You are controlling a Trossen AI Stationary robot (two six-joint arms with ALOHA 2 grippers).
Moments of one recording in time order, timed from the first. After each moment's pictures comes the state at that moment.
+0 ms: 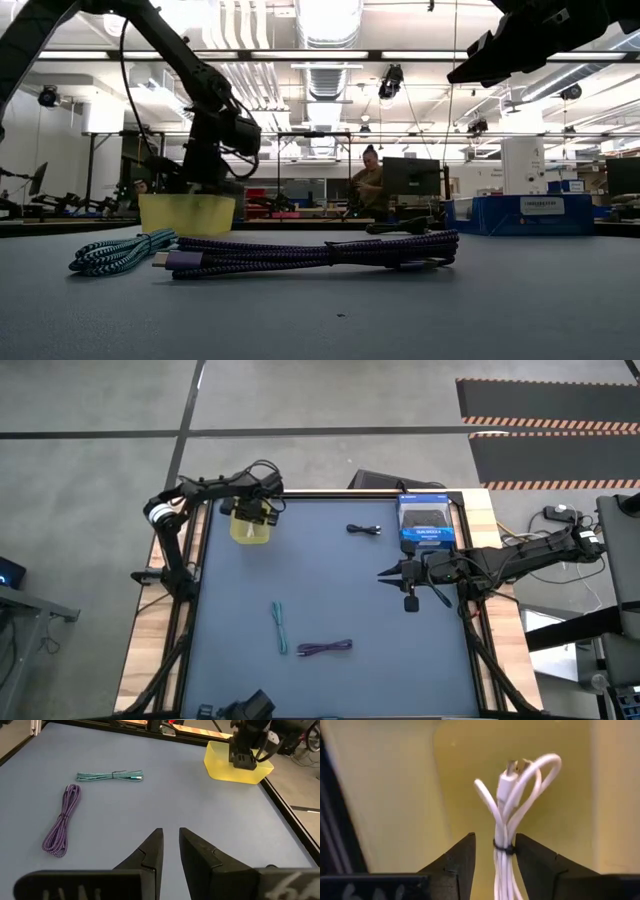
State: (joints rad) left arm 0.79 1.84 1.23 -0.96 -0.29 -0.64; right arm 0.16 0.89 0.55 -0.10 0.18 -0.08
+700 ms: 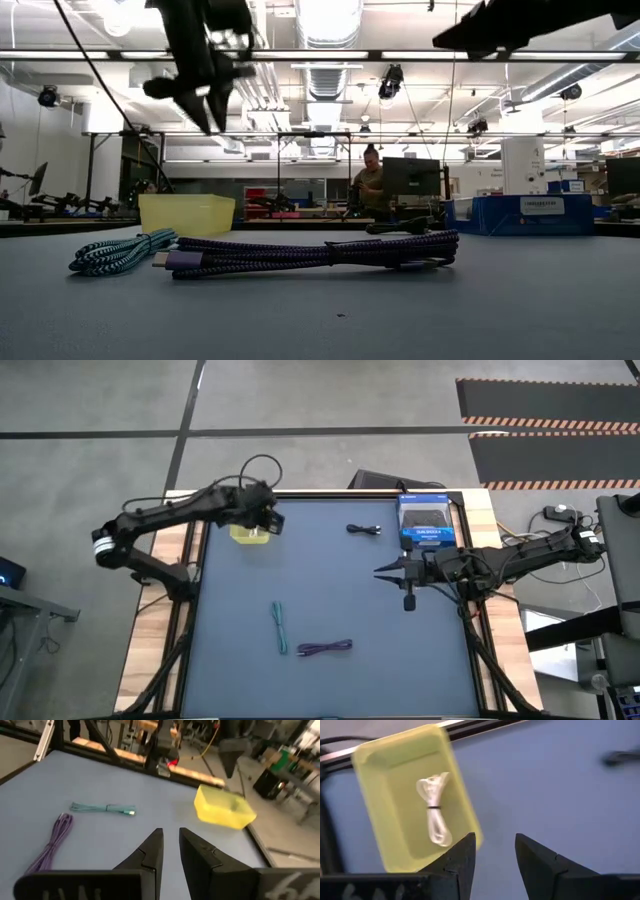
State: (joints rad) left arm 0.43 1.35 1.23 -0.99 -0.30 -0.76; right arm 0.16 0.89 0.55 0.09 0.18 -0.25
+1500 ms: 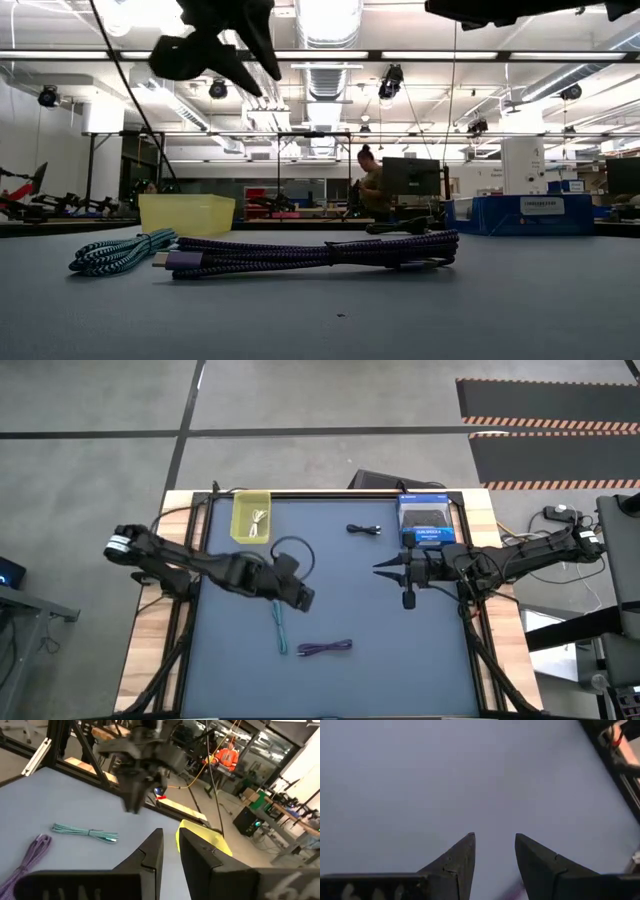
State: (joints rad) left arm -0.24 1.49 1.23 -0.68 -0.34 -1.20; right arm 0.16 0.89 0.56 0.22 0.18 -0.43
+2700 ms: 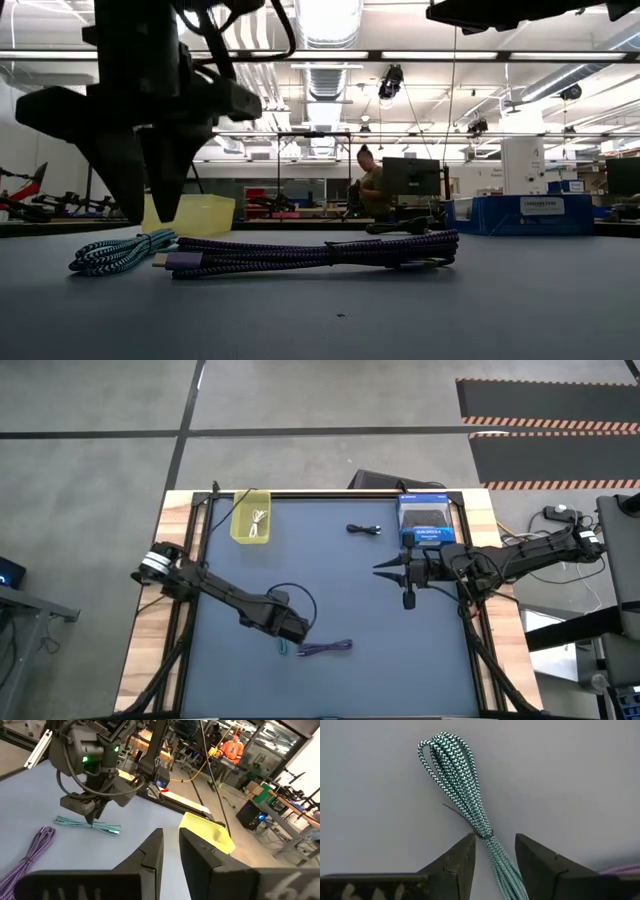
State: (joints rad) left arm -0.39 1.81 1.23 -0.91 -0.14 -1.72; right arm 0.16 0.89 0.57 0.17 0.18 -0.41
